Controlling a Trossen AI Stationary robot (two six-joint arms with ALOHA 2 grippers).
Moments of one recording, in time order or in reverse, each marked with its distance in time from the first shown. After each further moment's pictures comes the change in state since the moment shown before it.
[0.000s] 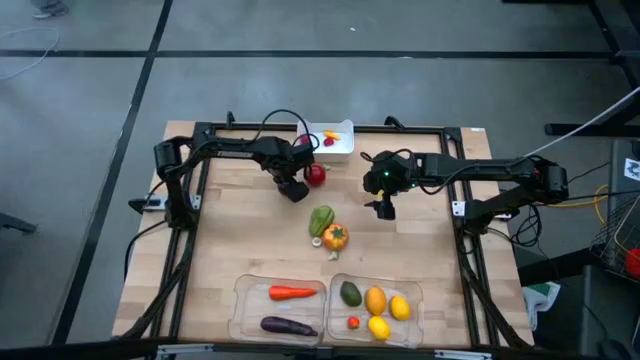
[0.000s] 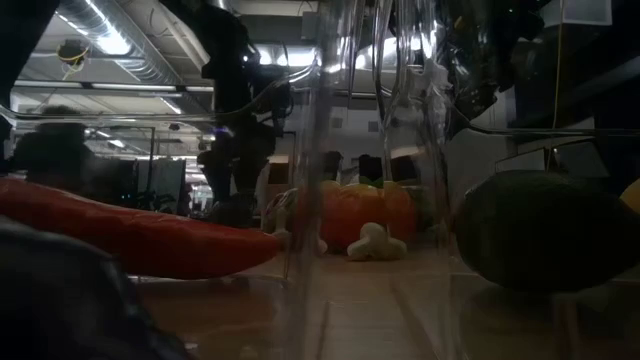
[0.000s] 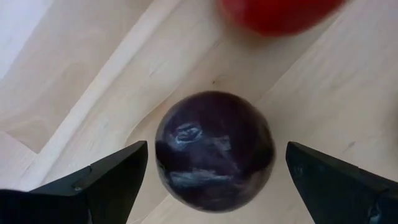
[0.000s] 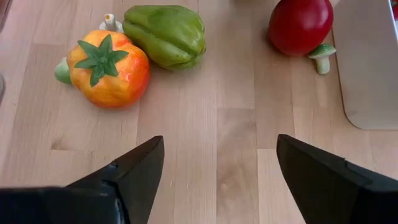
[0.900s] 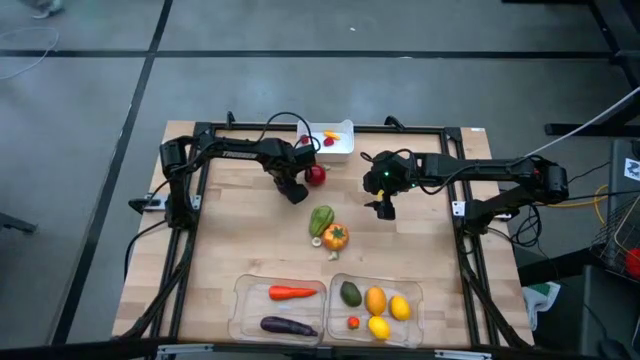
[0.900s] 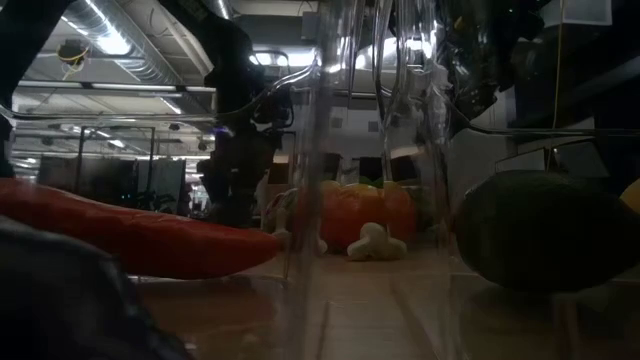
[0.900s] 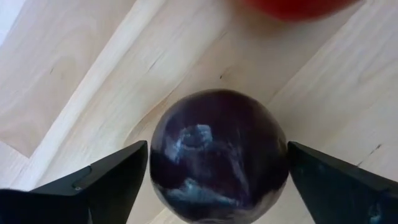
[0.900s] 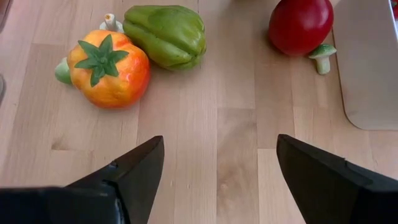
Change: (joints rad) left arm 0.001 0.045 0.000 0.000 -0.002 0.018; right arm 0.000 0.000 0.000 0.000 0.000 0.000
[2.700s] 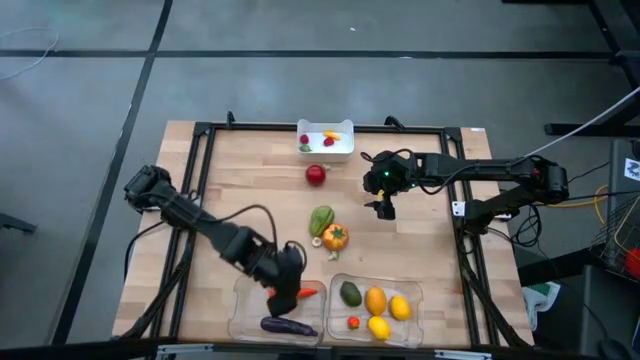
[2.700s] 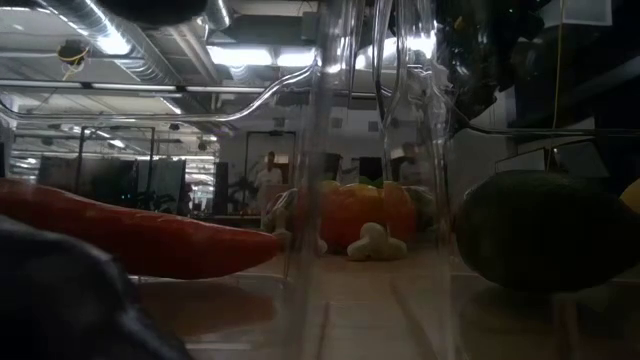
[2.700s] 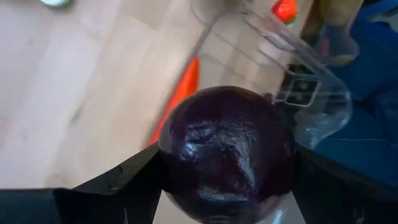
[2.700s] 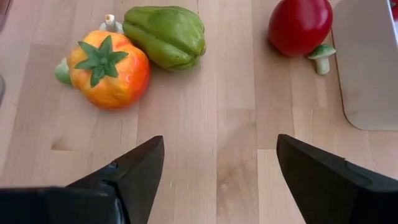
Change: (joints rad) left arm -0.870 -0.165 0.230 -0.021 0.089 -0.643; right arm 0.000 0.000 0.000 0.001 0.000 0.000
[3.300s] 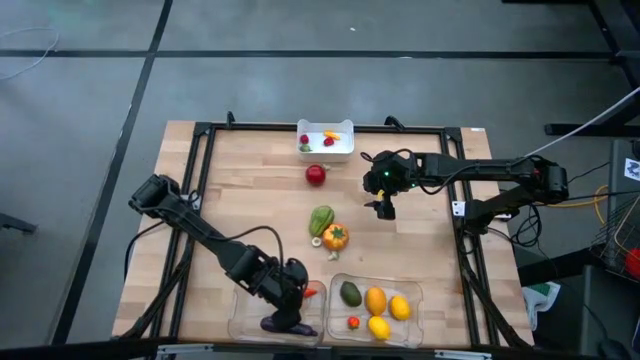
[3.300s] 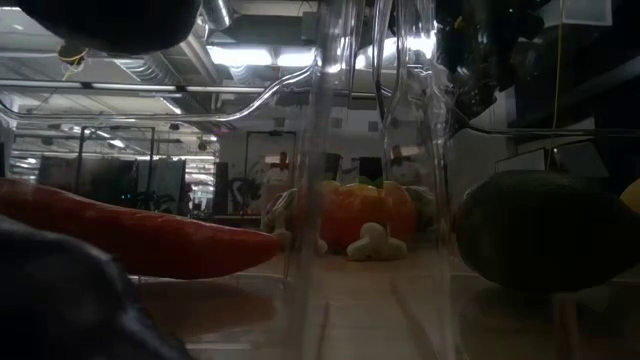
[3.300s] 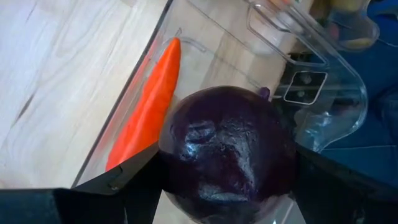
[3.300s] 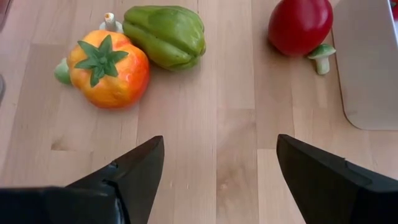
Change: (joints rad) left arm -0.068 0.095 -0.001 0.089 -0.028 -0.087; right arm 0.000 0.000 0.001 -0.001 0.000 0.000
